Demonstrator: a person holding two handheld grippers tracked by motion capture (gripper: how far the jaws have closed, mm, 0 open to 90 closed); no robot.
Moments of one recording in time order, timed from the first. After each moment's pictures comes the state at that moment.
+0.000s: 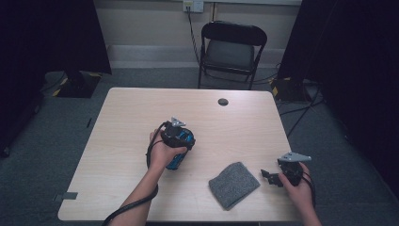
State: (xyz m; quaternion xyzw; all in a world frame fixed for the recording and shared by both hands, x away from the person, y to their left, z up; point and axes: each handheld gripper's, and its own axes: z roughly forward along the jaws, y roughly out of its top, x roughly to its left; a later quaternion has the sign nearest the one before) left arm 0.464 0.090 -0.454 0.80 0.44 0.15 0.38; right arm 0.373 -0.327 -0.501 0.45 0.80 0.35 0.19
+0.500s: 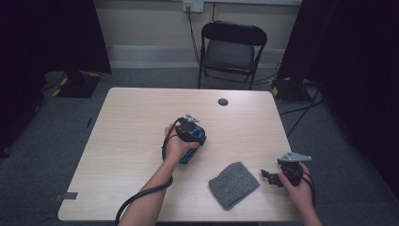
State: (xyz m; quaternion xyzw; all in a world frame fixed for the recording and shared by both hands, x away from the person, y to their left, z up) left arm 0.497 0.050 -0.473 0.82 0.42 0.14 0.37; right arm 0.373 -0.327 -0.501 0.45 0.80 0.35 0.19
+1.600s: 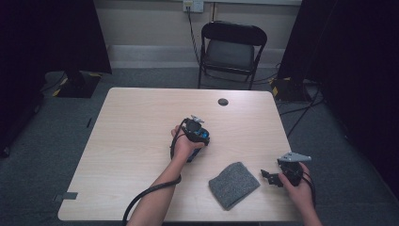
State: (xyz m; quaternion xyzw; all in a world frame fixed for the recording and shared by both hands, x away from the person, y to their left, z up) left arm 0.509 0.035 -0.491 0.82 0.44 0.14 0.35; right arm 0.373 -0.327 -0.501 0.44 0.80 0.35 0.19
